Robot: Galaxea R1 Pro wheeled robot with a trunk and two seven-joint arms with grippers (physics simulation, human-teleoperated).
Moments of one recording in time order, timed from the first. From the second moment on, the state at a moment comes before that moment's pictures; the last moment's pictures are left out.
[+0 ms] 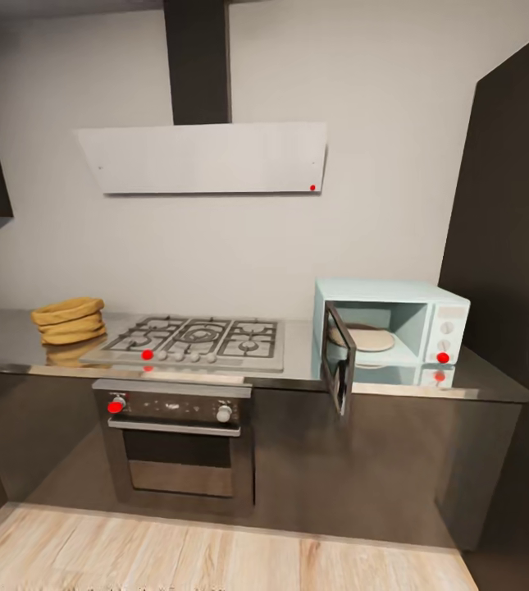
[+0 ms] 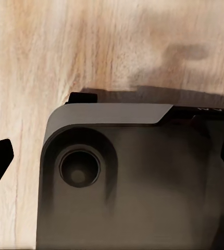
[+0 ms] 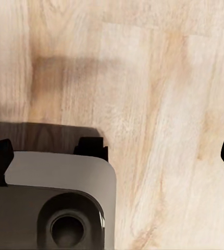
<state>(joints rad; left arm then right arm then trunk) 0.00 -0.03 0.02 -0.09 0.06 -0.07 0.00 -0.23 -0.11 0.04 0.03 0.00 0.01 0.09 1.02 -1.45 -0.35</state>
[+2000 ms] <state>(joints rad) 0.00 -0.03 0.02 -0.09 0.16 -0.07 0.00 -0.20 -0.08 0.04 0.03 0.00 -0.02 0.08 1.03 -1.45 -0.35</state>
